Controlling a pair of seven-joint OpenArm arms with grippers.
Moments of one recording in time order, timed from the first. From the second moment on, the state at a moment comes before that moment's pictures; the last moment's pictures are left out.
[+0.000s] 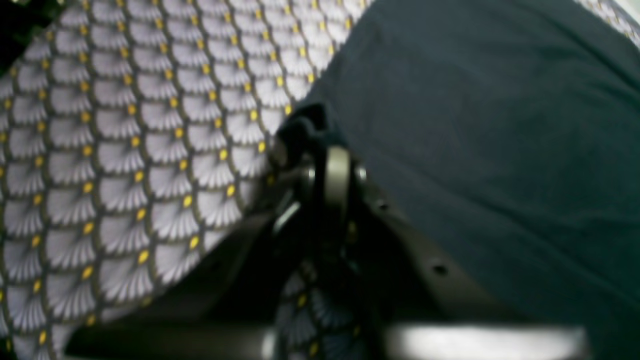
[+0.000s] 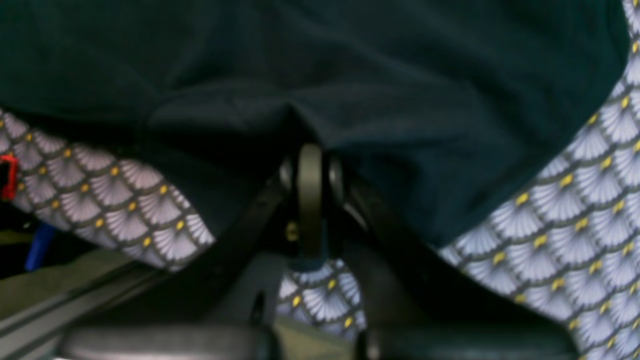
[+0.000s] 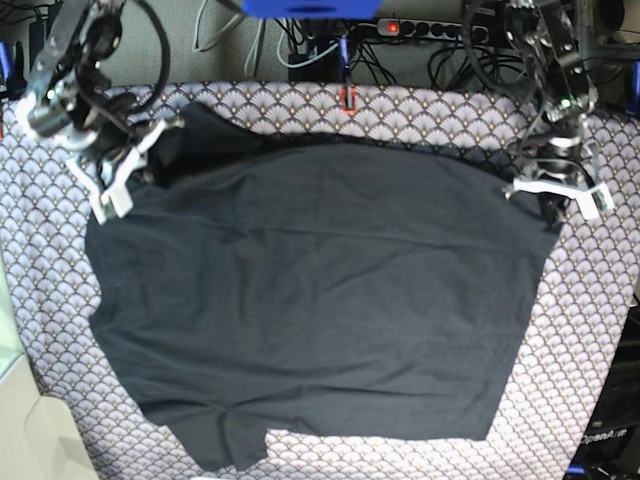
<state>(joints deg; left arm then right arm) 15.6 -4.5 -25.7 96.0 -20.0 -5.1 18.5 -13.6 2.9 26.3 112.6 24.2 39.6 -70.6</state>
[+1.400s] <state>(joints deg) -13.3 -8.1 -25.3 73.3 -19.3 -4.9 30.8 23.6 13.4 11.3 74.4 24.0 39.6 -60.7</state>
